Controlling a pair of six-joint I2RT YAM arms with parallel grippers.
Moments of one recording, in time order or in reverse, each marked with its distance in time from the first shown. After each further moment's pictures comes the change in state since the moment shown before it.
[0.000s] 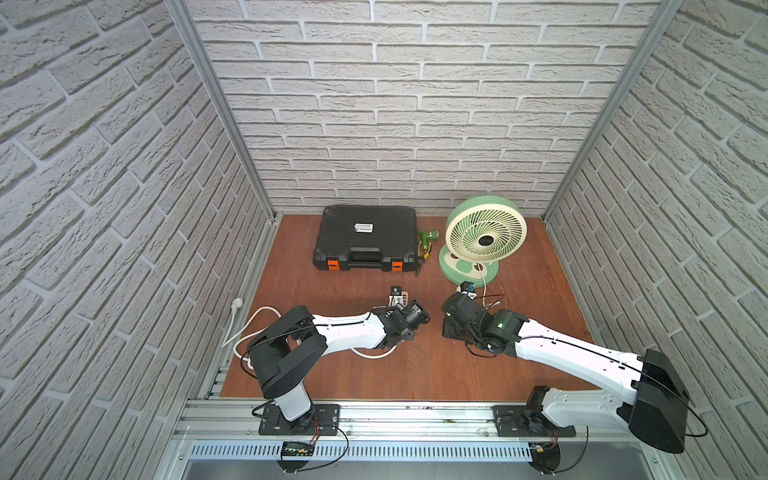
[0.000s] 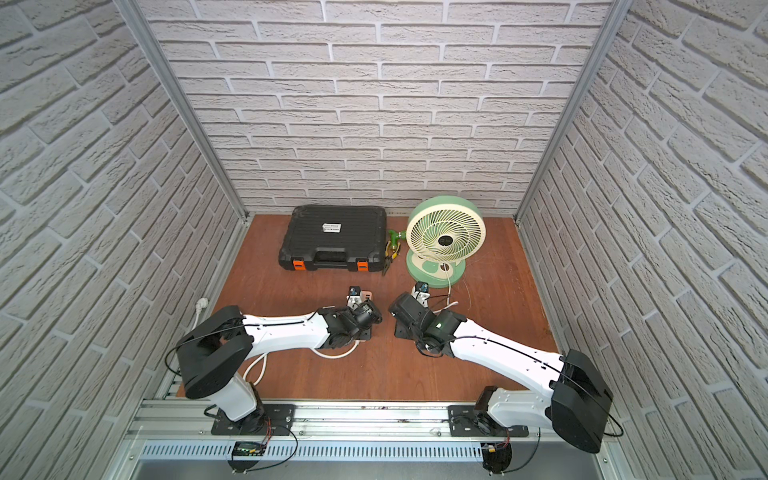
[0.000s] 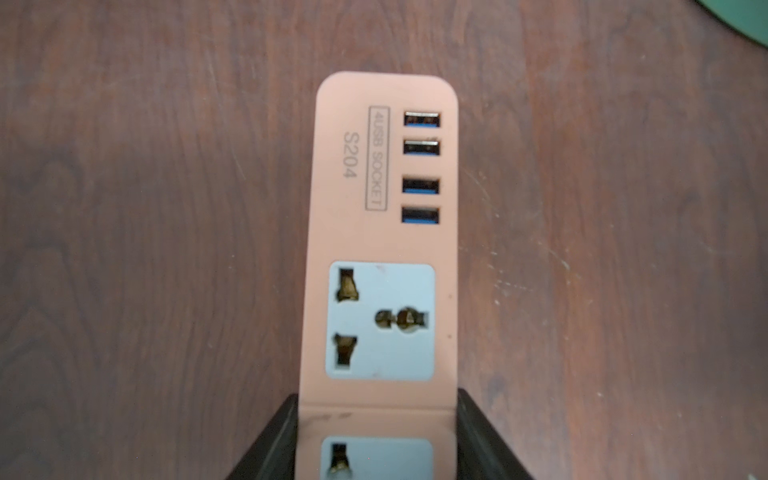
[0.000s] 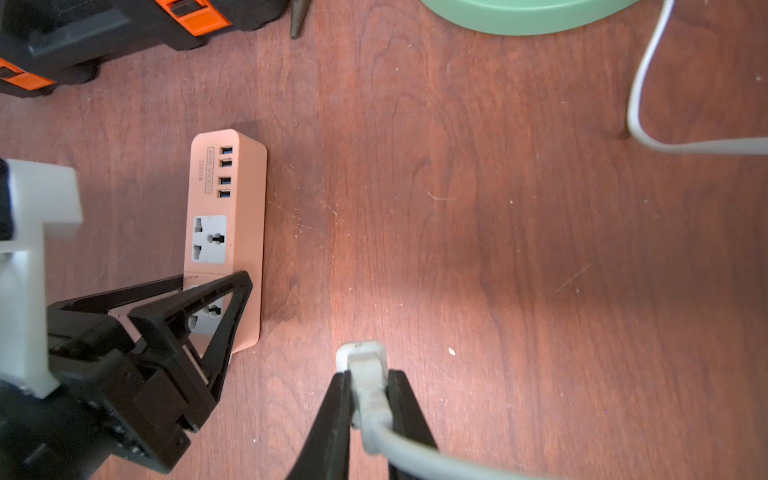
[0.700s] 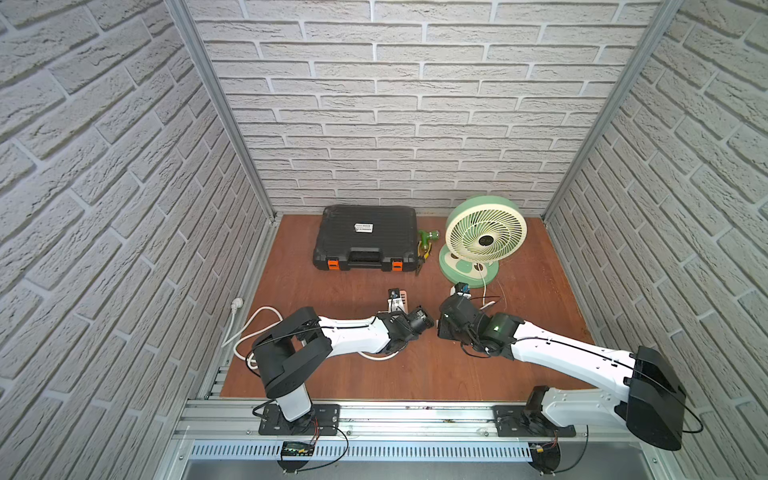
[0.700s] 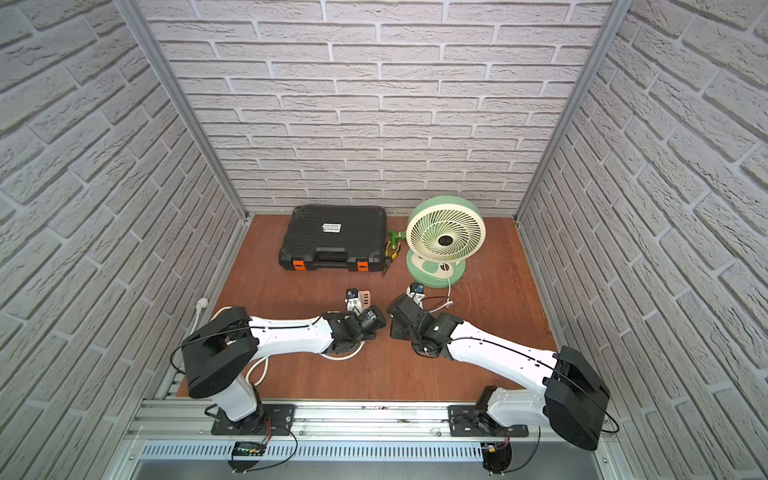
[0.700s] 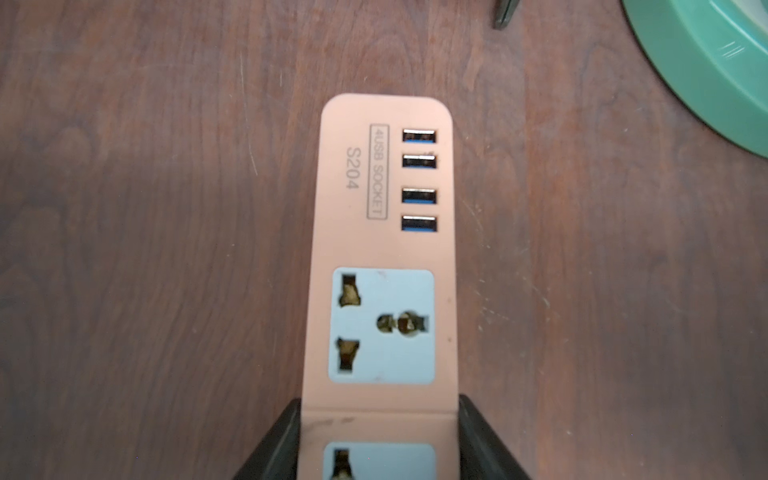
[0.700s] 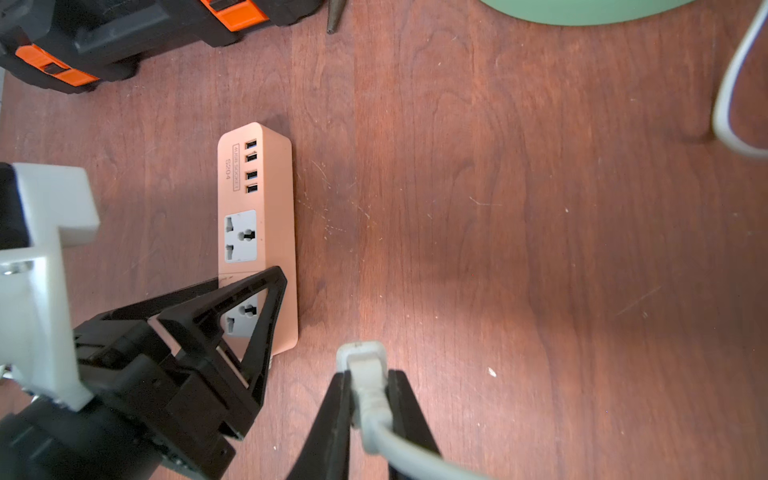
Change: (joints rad) left arm -0.043 0.029 0.000 0.043 -0.063 -0.165; right arm 0.015 0.017 -0.060 0.144 -0.024 -0.019
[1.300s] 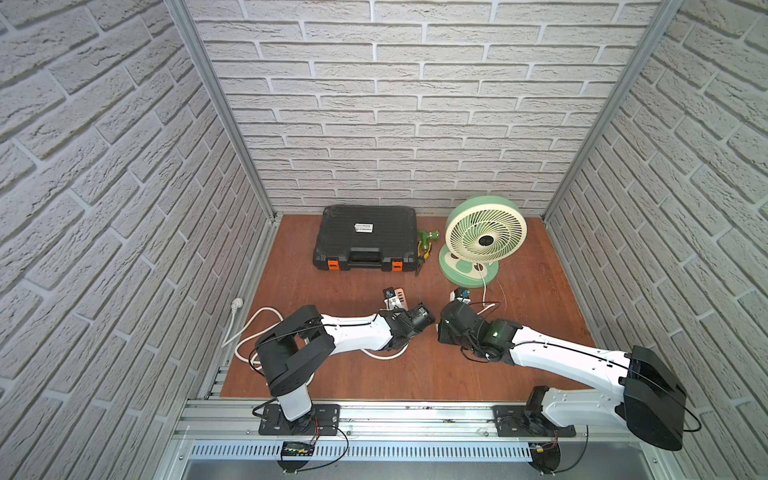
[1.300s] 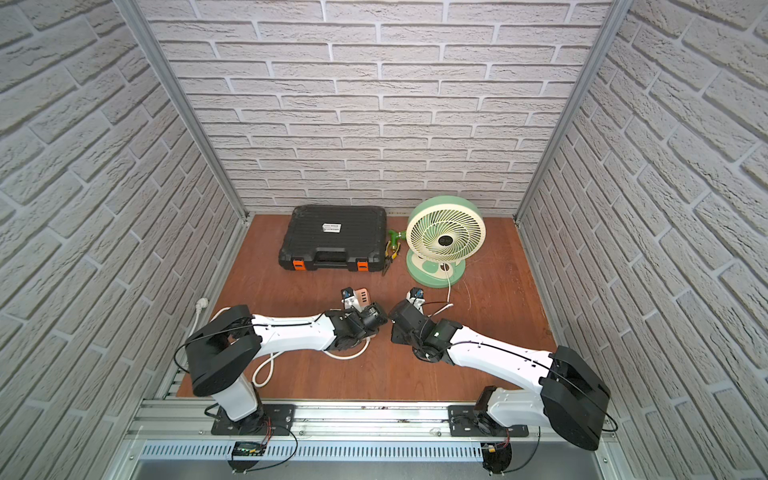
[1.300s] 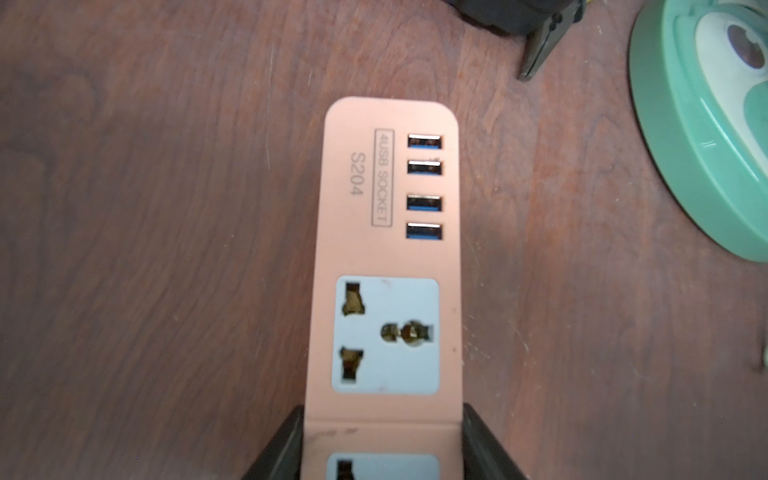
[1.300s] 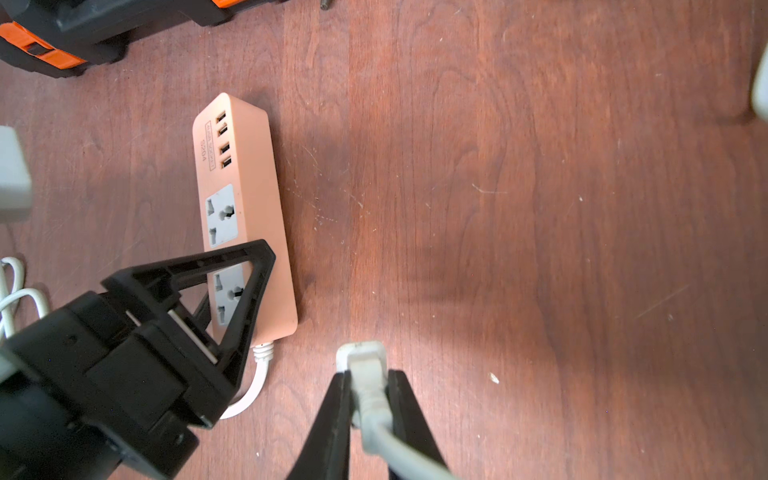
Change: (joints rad) left arm 0.003 0.026 0.038 -0.041 0.016 -0.198; right arm 0.007 -0.006 -0.067 0.072 -0.004 -0.002
